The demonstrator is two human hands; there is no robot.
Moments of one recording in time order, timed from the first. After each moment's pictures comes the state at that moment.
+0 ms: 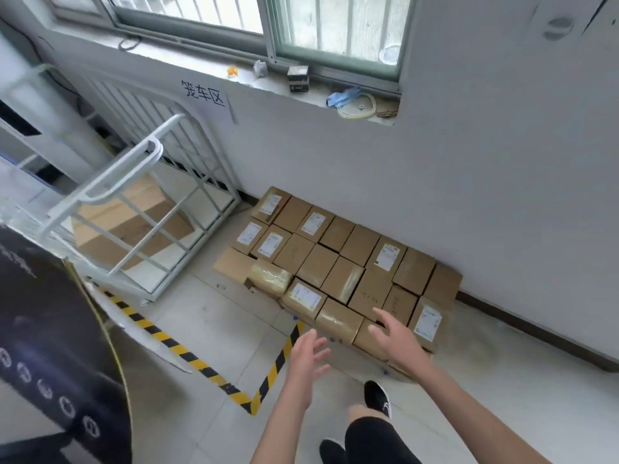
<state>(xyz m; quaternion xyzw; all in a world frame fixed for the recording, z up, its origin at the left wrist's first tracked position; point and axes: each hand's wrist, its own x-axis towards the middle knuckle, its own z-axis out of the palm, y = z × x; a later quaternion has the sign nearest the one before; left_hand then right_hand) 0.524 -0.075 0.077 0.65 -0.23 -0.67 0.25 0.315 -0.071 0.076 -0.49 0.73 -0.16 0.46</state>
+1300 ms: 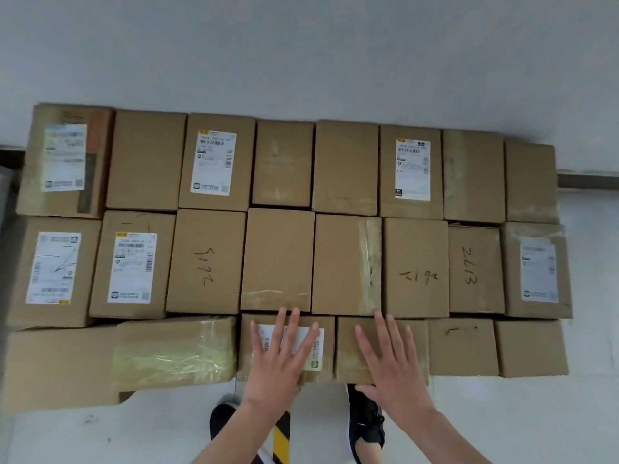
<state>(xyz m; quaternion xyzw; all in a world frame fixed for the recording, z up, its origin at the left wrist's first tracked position) 0.583 -0.404 -0.482 0.20 -0.92 -0.13 -0.30 0.406 -0.242 -0.458 -0.53 0.78 0.14 0.30</state>
